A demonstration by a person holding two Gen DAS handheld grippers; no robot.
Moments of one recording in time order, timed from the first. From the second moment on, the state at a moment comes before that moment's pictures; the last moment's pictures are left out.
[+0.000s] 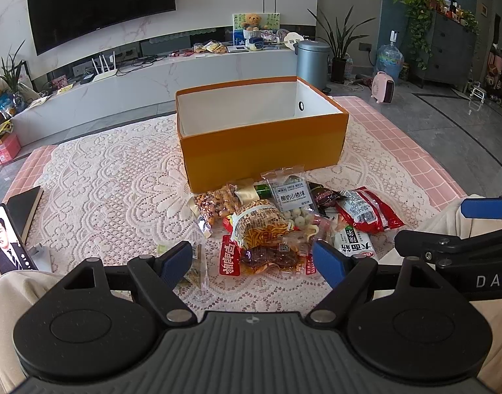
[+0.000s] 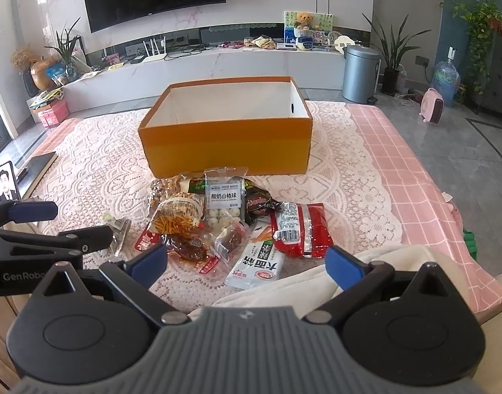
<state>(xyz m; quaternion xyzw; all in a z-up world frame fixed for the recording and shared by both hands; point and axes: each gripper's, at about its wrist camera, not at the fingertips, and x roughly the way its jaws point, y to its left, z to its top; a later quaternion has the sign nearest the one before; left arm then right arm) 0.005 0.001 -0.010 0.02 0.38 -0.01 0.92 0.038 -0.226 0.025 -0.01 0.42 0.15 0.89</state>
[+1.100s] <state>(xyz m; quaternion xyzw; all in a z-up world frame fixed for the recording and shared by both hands) 0.005 0.005 -0.010 0.03 0.38 -0.01 0.92 0.041 -0.228 0.017 -0.01 0.43 0.14 0.89</state>
